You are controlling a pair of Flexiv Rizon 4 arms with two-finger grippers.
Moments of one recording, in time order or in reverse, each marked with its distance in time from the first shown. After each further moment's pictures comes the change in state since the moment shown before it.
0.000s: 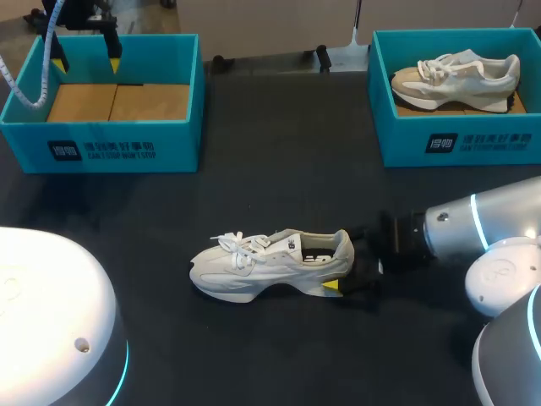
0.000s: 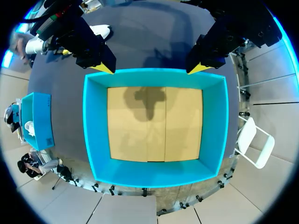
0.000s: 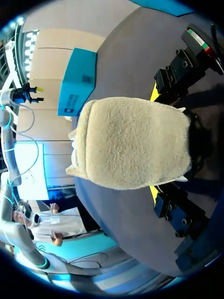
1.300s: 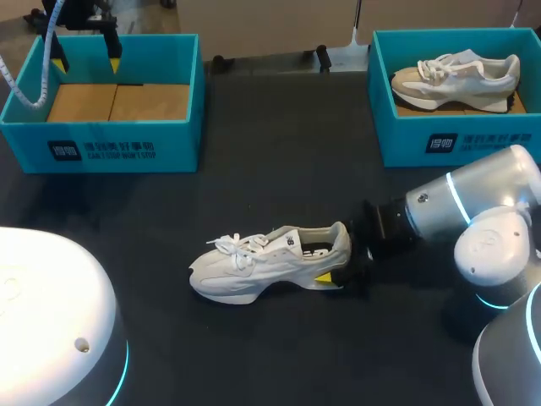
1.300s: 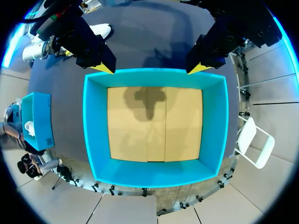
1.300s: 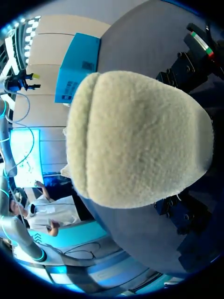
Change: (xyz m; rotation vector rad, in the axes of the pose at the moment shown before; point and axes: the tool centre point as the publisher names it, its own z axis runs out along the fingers) left arm 0.000 0.000 0.000 0.000 0.000 0.000; right arm -0.010 0.004 0.016 0.035 0.129 -0.061
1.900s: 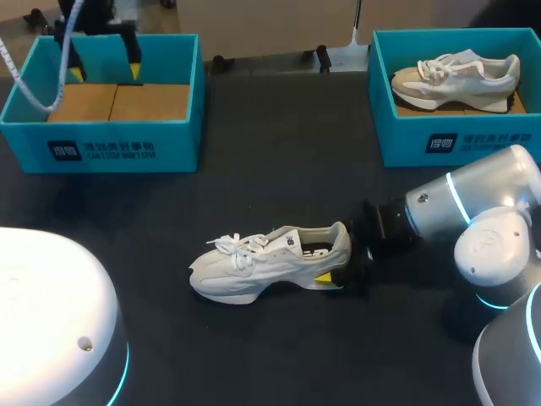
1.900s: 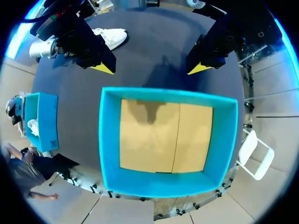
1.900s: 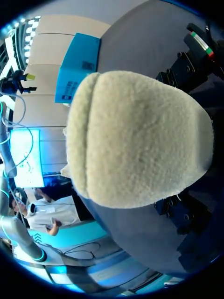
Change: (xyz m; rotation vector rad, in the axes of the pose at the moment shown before) left arm 0.053 0.045 -0.010 -0.045 0.017 -0.084; right arm 0.000 0.000 0.000 0.000 -0.001 0.000
